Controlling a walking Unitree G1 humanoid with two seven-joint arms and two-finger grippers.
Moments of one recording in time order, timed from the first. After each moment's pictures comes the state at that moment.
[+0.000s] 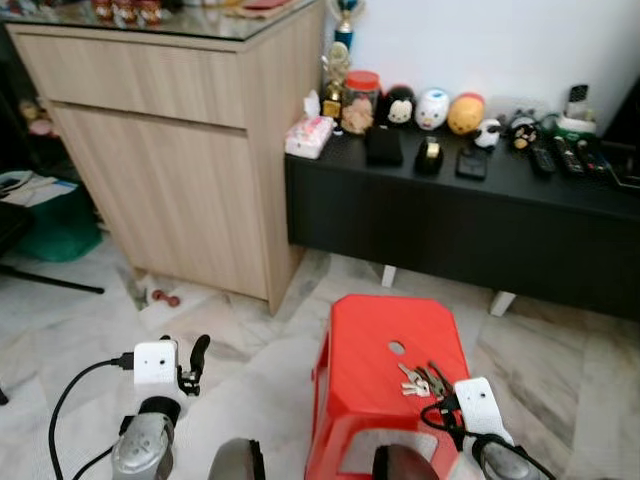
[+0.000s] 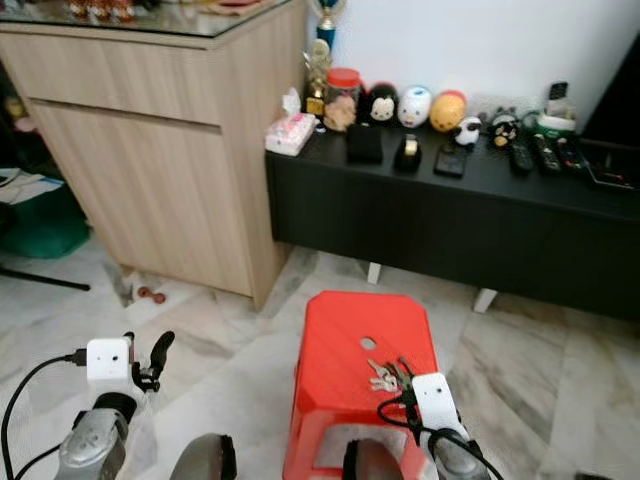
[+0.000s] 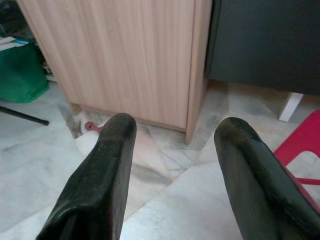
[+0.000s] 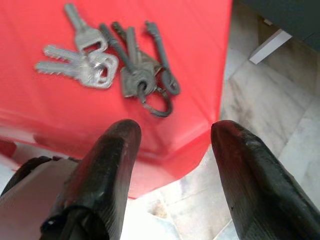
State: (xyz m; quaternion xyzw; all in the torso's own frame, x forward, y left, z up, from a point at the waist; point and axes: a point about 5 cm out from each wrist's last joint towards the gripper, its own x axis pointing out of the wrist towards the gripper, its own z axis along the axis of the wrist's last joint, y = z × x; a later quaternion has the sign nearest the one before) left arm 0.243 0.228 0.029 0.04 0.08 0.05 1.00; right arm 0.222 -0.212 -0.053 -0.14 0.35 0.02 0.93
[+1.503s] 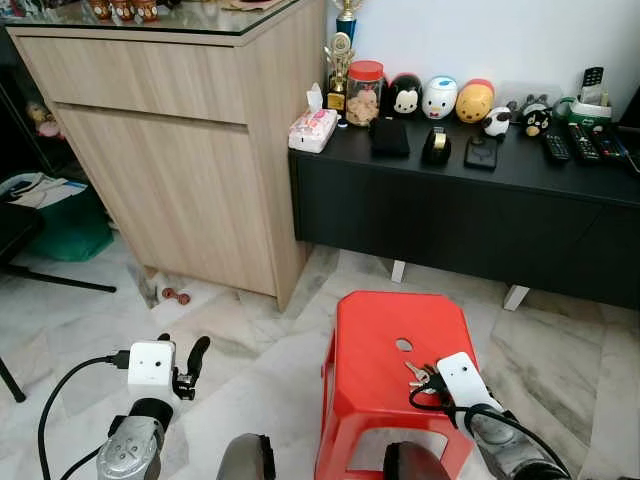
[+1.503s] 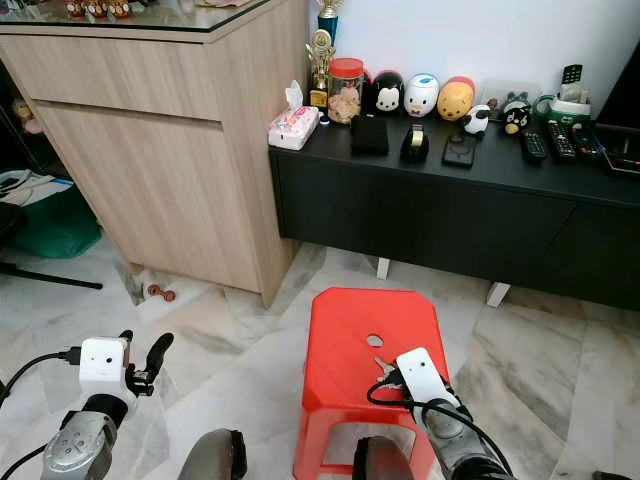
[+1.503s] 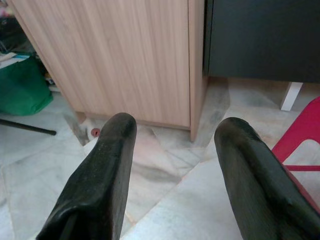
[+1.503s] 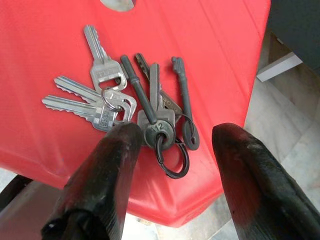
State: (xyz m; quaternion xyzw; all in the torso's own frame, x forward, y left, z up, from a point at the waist) left arm 0.233 0.230 0.046 0.06 0.07 0.01 1.00; right arm 0.250 -0.207 -0.040 -0.21 0.37 0.04 0.90
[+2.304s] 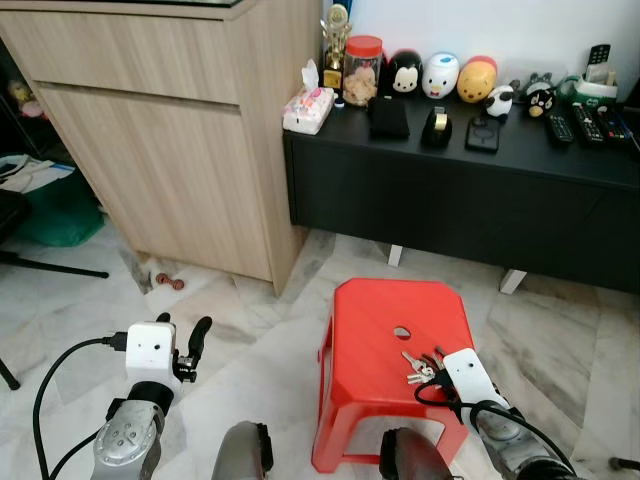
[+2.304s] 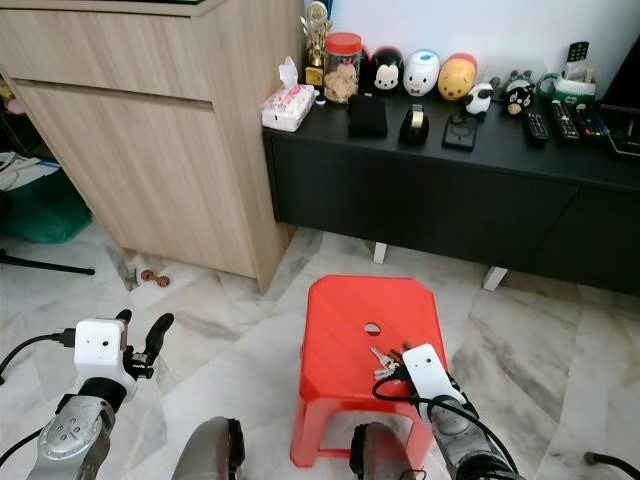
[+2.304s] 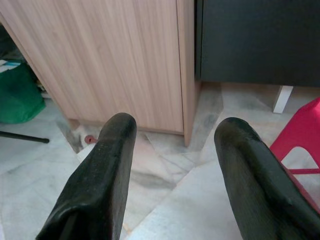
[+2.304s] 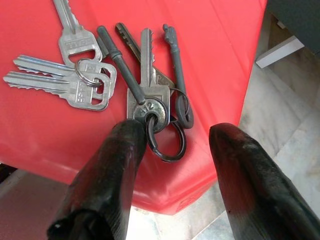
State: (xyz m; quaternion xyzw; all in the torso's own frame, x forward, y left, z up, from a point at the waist) left arm 0.240 0.223 0.073 0.07 0.04 0.00 1.00; right arm 0.255 -0.213 -0.035 -0.21 0.36 0.03 0.91
